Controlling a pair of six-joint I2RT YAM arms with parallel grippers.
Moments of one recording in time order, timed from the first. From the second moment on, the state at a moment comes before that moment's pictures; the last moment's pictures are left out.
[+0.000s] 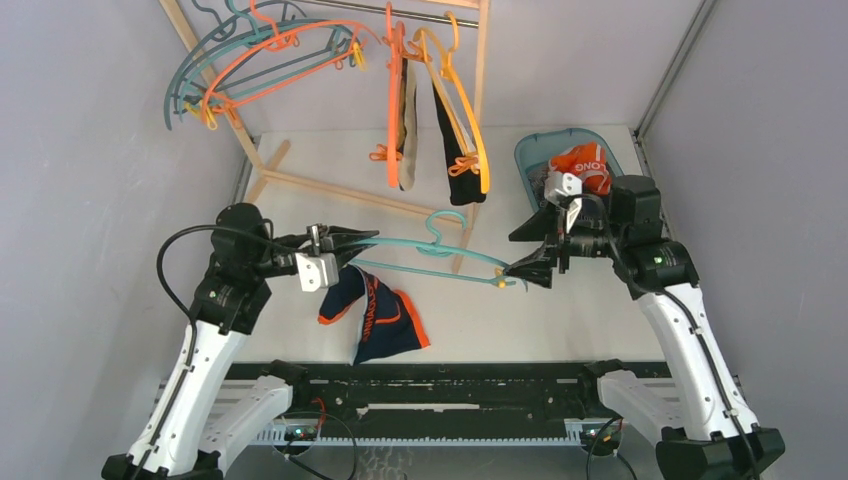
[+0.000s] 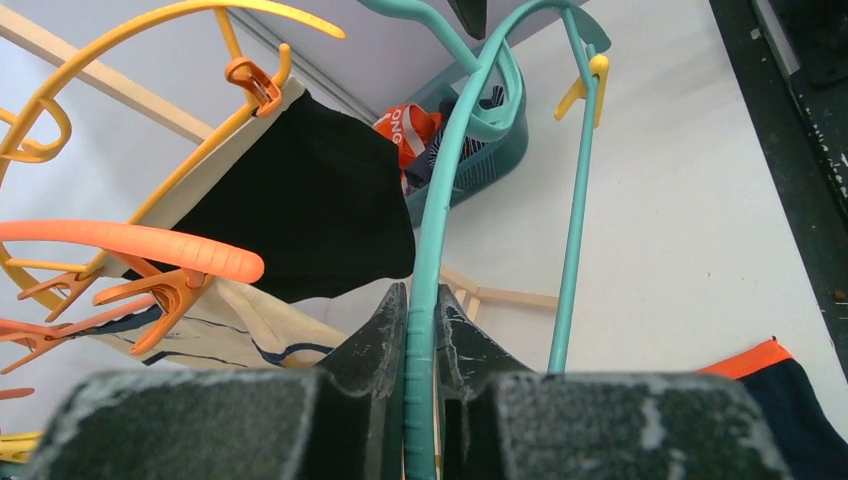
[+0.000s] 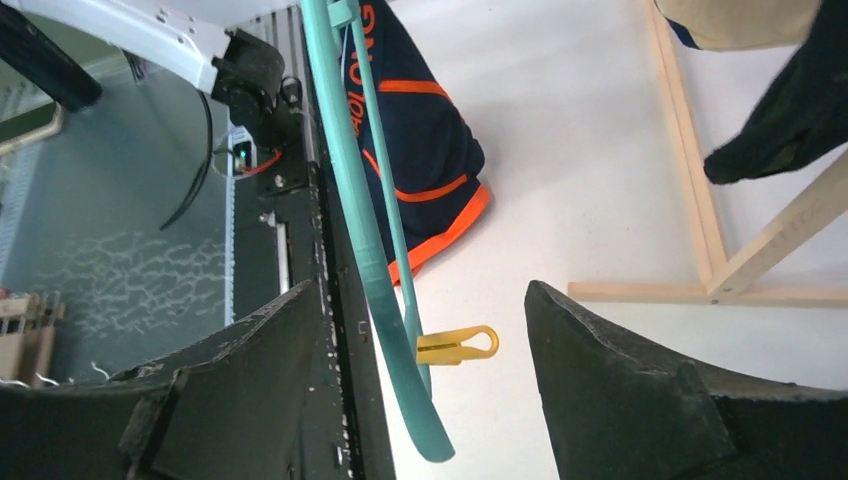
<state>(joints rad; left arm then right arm) -0.30 0.77 0.98 -0.36 1.07 0.85 0.15 0.93 1.09 -0.70 -1.19 -0.28</state>
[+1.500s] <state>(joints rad) -0.35 0.74 0.93 -0.30 0.95 0.71 0.49 0.99 1.16 -0.71 -0.74 -0.57</state>
